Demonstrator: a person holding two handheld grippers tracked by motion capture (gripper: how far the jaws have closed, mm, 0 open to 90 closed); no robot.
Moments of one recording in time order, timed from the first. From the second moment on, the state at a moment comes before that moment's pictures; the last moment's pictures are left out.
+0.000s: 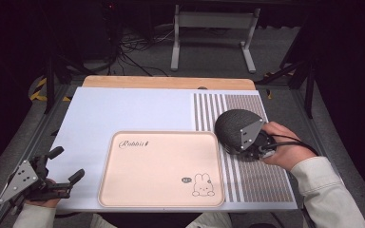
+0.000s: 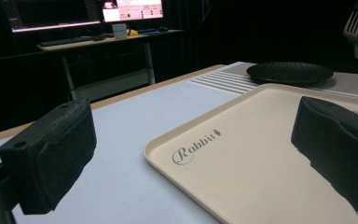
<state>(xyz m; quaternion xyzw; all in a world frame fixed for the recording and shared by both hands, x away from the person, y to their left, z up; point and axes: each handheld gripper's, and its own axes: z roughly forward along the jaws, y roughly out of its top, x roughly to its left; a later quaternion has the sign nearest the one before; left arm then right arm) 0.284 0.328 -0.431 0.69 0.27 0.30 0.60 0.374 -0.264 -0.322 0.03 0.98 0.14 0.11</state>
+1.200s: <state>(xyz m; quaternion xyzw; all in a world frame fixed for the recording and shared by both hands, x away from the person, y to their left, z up) 0.284 0.328 -0.431 0.69 0.27 0.29 0.61 0.384 -0.160 -0.299 -0.04 0.98 0.16 0.11</state>
